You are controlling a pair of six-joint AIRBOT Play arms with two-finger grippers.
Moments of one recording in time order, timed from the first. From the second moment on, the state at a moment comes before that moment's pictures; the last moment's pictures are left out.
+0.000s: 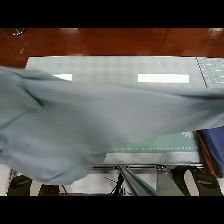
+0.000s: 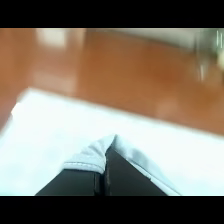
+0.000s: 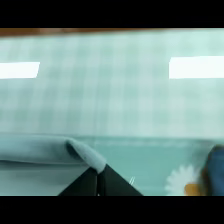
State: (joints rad) left arm 0.41 -0.53 1.34 1.21 -1.22 -1.55; right arm -0.27 -0.45 1.26 -1.20 1.56 1.52
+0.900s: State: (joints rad) left arm 0.09 -1.38 1.31 0.99 -0.98 -1.57; right arm -0.27 -1.44 1.17 -0.94 1.09 1.40
